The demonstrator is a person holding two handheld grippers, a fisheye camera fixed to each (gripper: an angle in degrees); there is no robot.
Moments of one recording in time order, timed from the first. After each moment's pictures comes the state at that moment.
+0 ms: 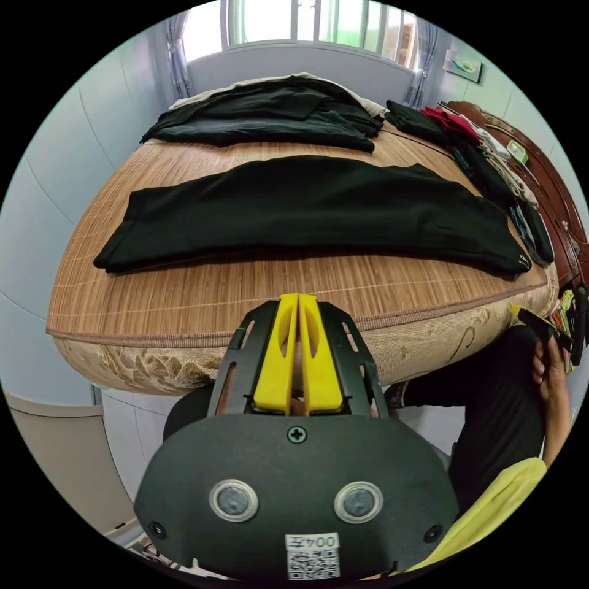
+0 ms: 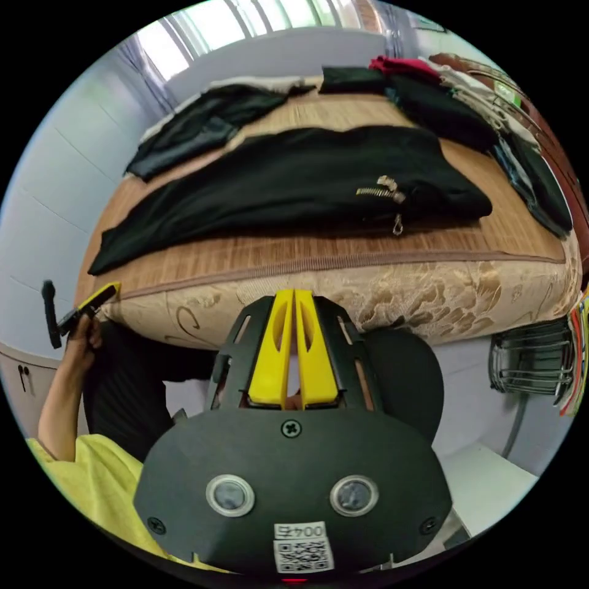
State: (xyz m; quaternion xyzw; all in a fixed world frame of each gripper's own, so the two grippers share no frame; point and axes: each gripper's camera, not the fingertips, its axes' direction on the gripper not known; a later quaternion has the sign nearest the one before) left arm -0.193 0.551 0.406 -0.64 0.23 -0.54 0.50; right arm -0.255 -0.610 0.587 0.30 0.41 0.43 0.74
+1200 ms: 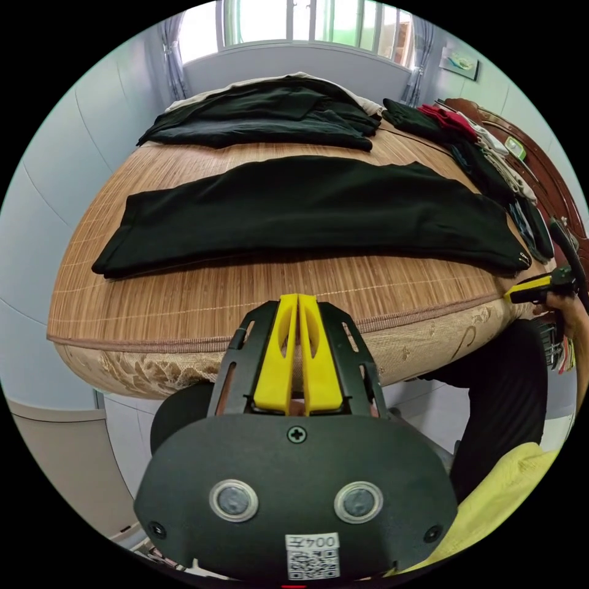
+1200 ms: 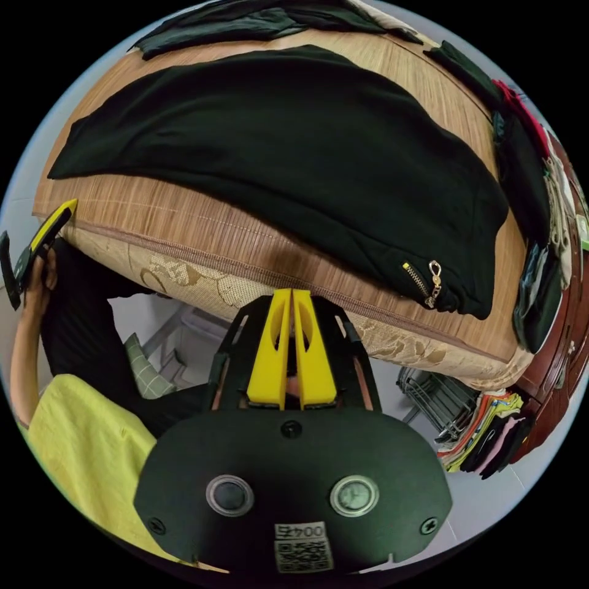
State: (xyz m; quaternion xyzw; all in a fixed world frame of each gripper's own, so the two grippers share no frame) left arm -0.260 0.467 0.448 -0.64 0.24 -0.53 0.50; right arm -0.196 -0.762 0.519 0.00 0.46 0.41 0.79
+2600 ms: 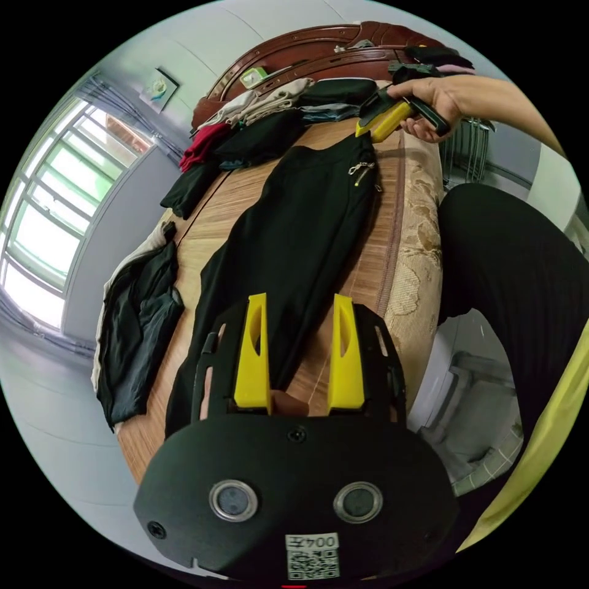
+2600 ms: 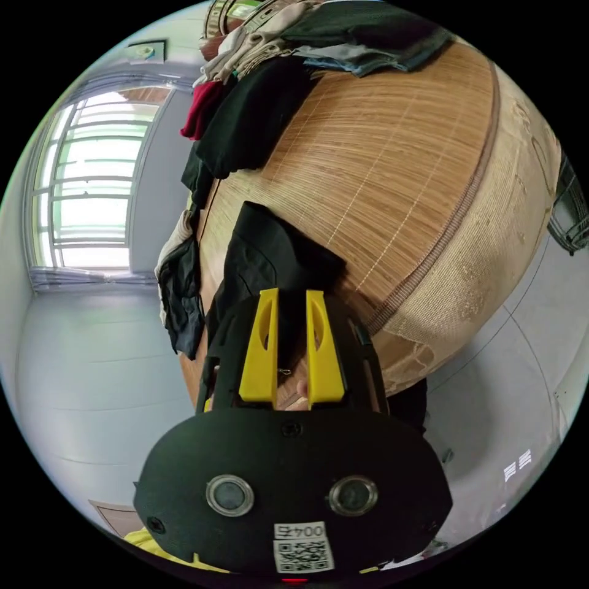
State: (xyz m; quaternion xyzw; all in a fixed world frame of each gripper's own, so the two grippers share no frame) left arm -0.255 0.176 0.761 -0.38 0.46 -0.23 0.77; right arm -0.012 -0.165 0.413 0.58 0.13 0.55 0.59
